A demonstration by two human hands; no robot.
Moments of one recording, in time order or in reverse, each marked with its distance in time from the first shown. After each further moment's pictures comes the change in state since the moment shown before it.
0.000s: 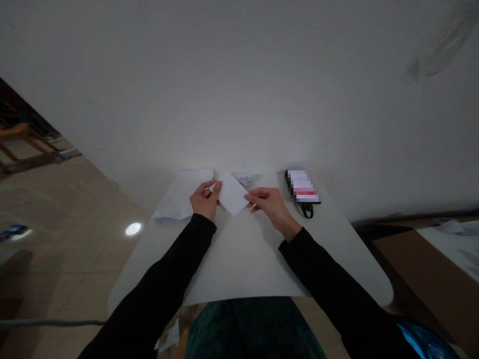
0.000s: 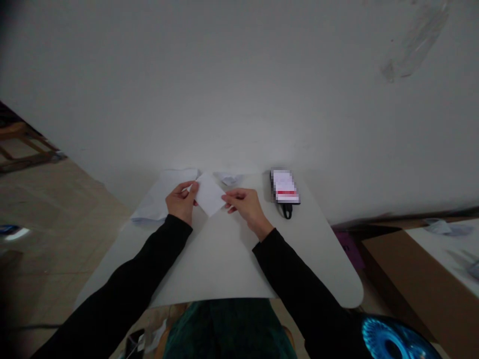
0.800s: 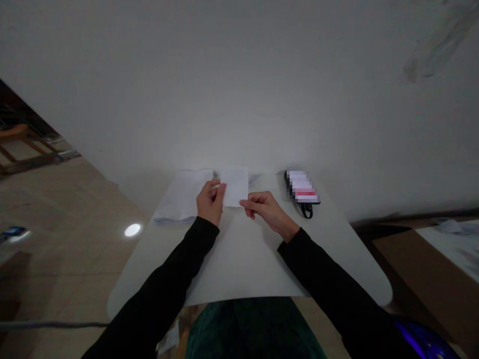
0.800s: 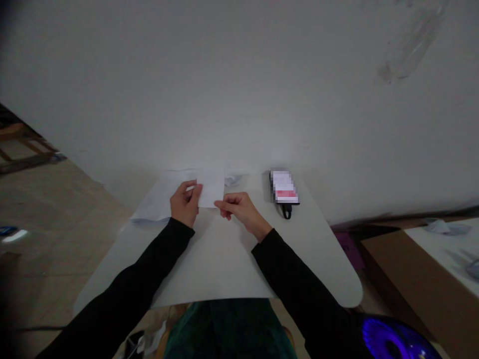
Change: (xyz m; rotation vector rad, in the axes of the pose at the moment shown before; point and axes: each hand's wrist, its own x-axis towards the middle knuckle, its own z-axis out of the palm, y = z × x) left_hand -0.012 0.012 -0.002 0.255 -0.210 0.204; right_hand -0.007 -0.006 0.001 -0.026 -0.342 -0.030
